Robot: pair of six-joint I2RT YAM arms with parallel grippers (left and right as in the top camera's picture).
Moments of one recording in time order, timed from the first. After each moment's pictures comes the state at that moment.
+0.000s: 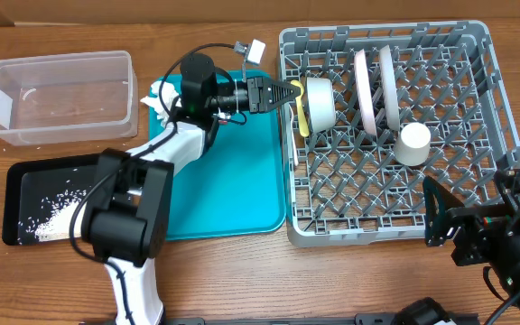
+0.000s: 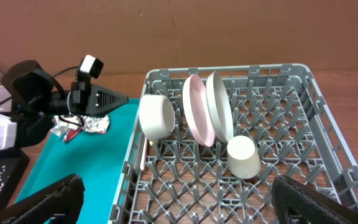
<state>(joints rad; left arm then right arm) -0.27 2.06 1.26 0.75 1.20 -0.97 0.45 0.79 1.61 -1.29 0.24 0.26</state>
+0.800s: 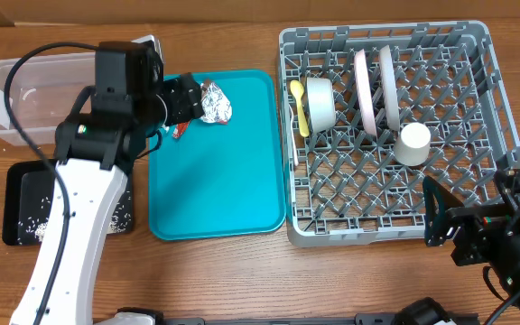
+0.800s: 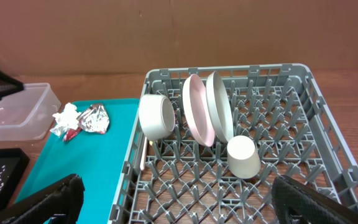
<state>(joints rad) -0.15 1.44 1.47 -0.83 0.09 -0.41 0.45 0.79 1.61 -1.29 0.24 0.26</state>
